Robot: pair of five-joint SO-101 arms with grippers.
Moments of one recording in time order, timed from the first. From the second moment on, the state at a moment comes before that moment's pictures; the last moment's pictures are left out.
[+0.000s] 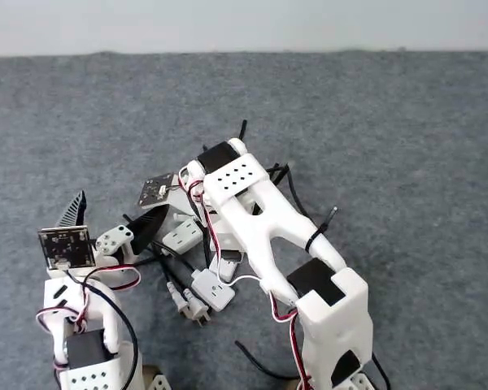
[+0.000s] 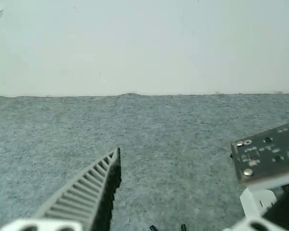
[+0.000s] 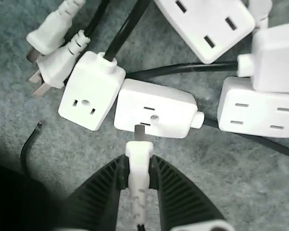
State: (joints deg) left arm -22.0 -96.1 93.1 29.0 2.8; right arm -41.0 21.6 -10.6 99.8 51.7
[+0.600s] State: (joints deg) left arm -22.2 -95.3 93.5 29.1 2.7; right arm -42.1 30.7 -17.1 99.8 50.4
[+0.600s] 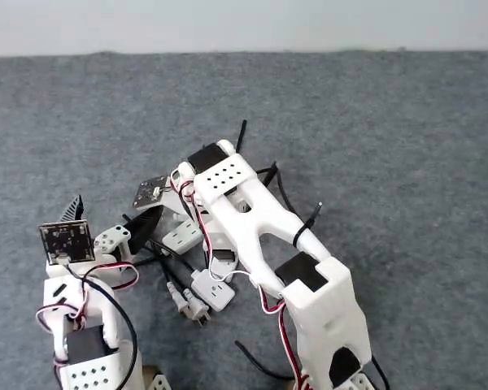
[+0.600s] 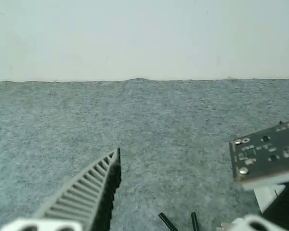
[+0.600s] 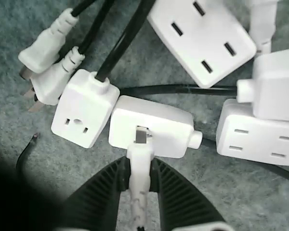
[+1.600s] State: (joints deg) left arm -25.6 -95.3 92.3 29.7 2.7; right arm -44.7 32.4 -18.8 99.8 46.2
